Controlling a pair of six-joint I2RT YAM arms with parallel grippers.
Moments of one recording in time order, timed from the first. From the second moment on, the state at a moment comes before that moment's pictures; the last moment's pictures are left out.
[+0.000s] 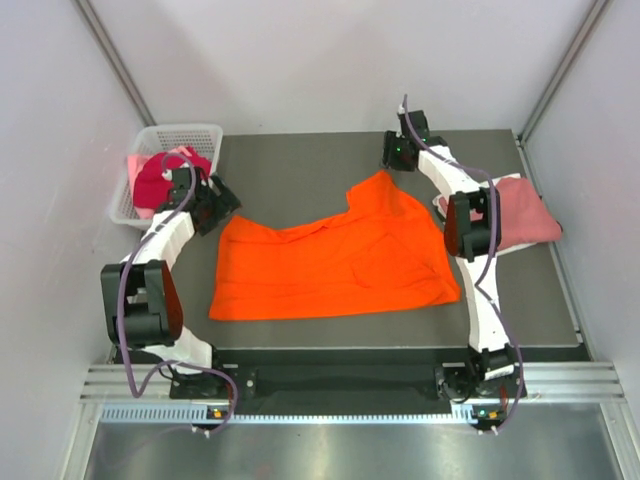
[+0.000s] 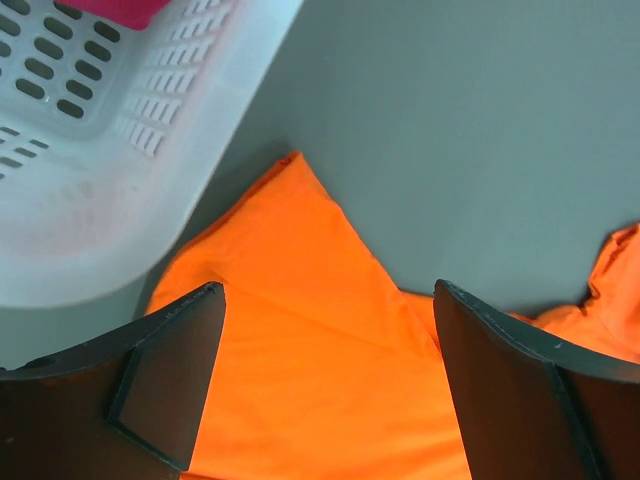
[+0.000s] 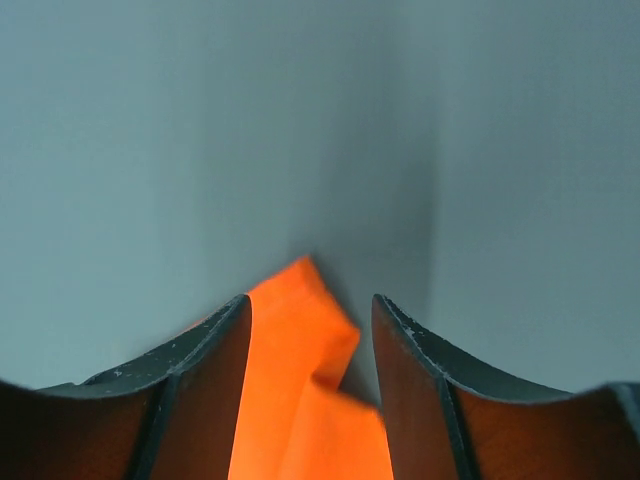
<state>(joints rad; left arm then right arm) 0.07 1.56 1.09 -0.32 0.09 -0.61 0.24 2.47 2.20 -0.51 -0.05 0.31</state>
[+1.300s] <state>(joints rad) -0.03 1.58 1.05 -0.21 -0.10 -0.54 0.25 2.59 2.33 -0.56 -0.01 0.24</state>
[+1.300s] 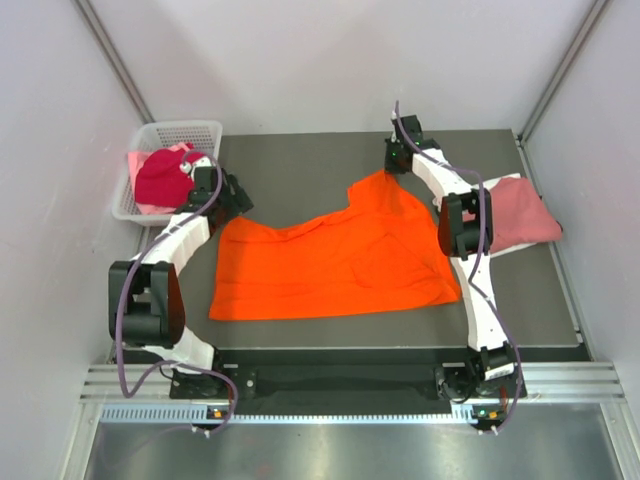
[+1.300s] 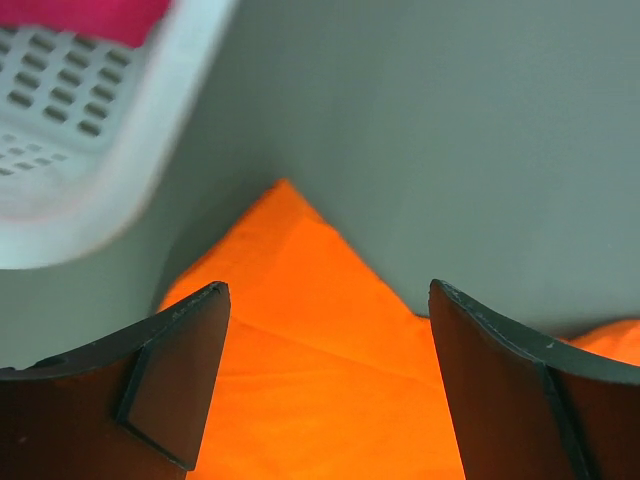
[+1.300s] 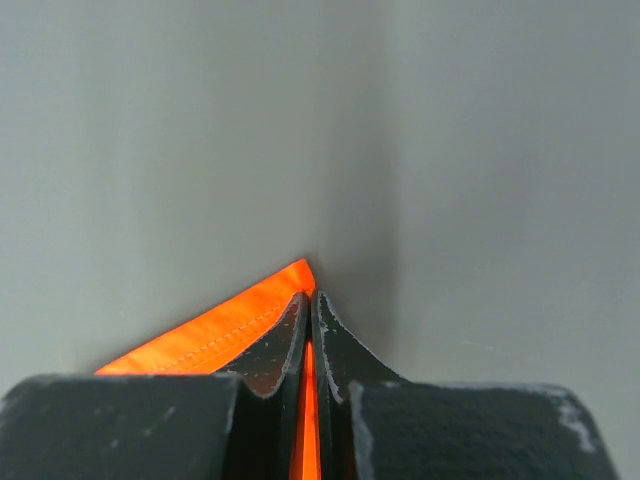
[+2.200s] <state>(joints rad) -0.17 2.01 1.45 -0.27 -0.31 -0.39 0.10 2.54 2.20 -0.44 -0.01 0.35</state>
